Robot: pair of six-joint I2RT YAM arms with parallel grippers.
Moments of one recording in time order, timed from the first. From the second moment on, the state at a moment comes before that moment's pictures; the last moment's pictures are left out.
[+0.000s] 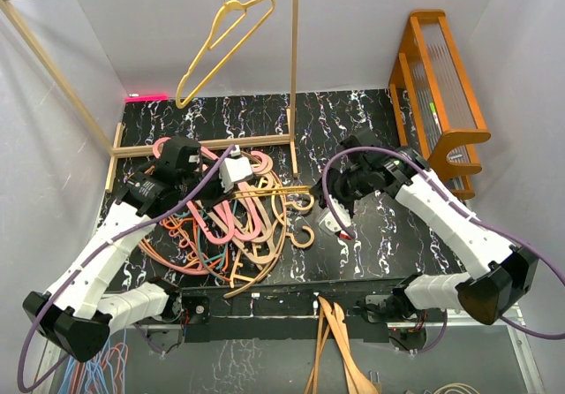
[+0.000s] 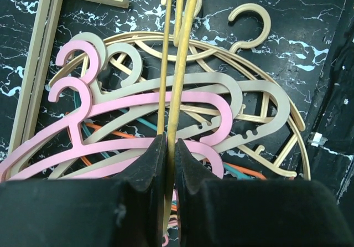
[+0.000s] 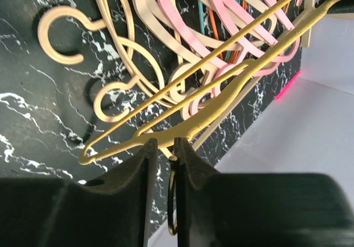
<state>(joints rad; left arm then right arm) -0.49 1.06 1.15 -0.87 0.41 0.64 0.57 1.28 1.30 -1.12 -0.64 -2.10</state>
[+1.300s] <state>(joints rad) -0.49 0.92 1.07 -0.76 0.16 0.50 0.54 1.86 2.23 -1.16 -0.19 0.24</state>
